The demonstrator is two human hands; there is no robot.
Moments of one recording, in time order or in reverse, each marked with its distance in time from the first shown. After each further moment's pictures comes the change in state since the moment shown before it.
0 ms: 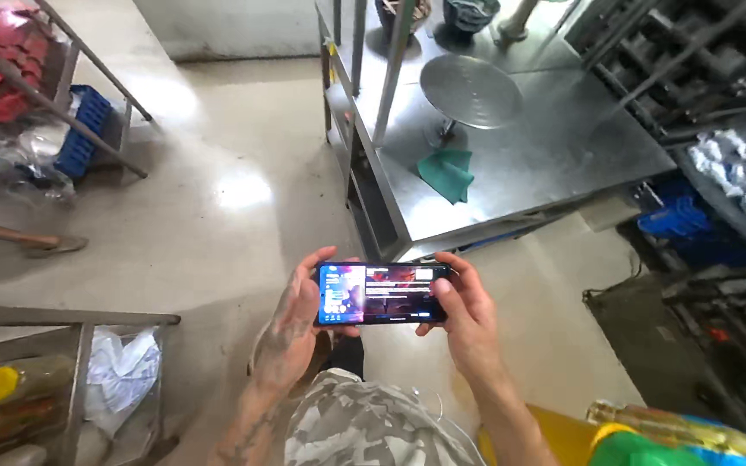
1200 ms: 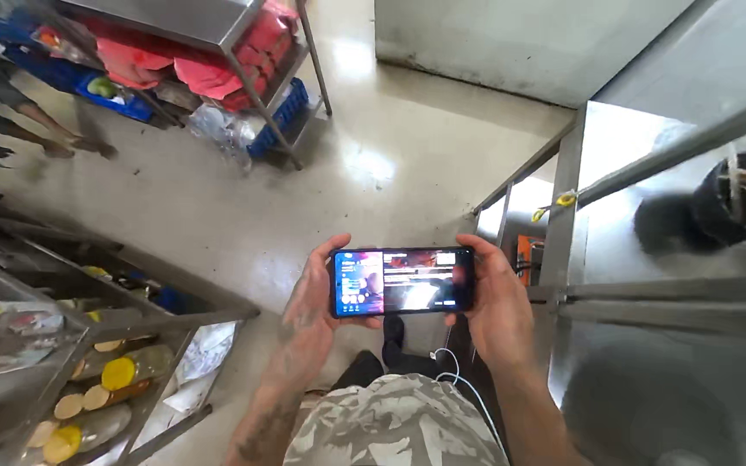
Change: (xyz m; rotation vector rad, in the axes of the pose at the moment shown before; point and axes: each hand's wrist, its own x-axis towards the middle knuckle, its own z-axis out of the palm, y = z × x) left_hand 0.437 0.192 -0.320 -0.054 0.623 0.139; right_hand 0.631 -0.032 0.354 0.044 -0.670 0.161
